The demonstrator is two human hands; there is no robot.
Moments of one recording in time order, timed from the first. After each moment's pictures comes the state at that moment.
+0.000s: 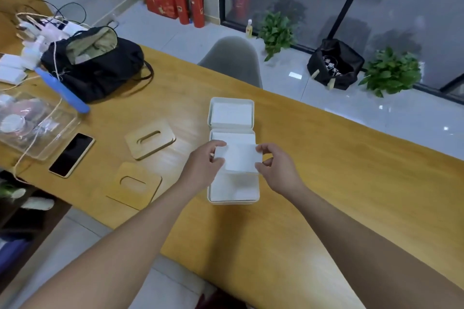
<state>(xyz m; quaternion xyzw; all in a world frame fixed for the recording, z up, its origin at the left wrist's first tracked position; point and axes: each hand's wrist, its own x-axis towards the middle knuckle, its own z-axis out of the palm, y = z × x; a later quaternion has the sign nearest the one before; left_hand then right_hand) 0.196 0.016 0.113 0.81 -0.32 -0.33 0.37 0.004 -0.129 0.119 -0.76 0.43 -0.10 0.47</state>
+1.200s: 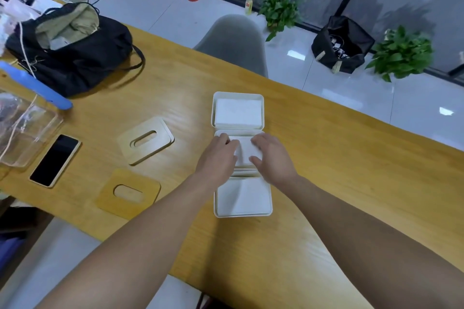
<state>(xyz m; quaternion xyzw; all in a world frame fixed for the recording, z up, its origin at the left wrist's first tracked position) 0.236 -0.052 0.049 0.81 -0.53 -0.21 0.13 0.079 -0.174 0.045 -0.90 0.34 -0.04 0.27</state>
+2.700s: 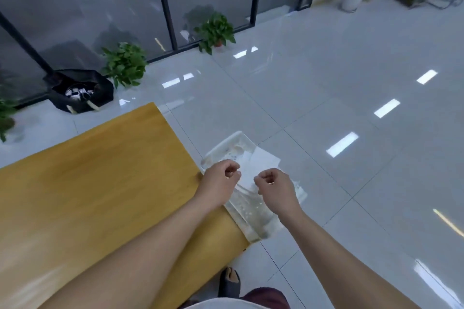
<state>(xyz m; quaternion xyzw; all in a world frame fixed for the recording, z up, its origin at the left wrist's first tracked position) -0.656 -0.165 0.125 0.52 -0.69 -0.48 0.16 -0.820 -0.071 0.142 -0.31 0.79 -0.36 0.39</state>
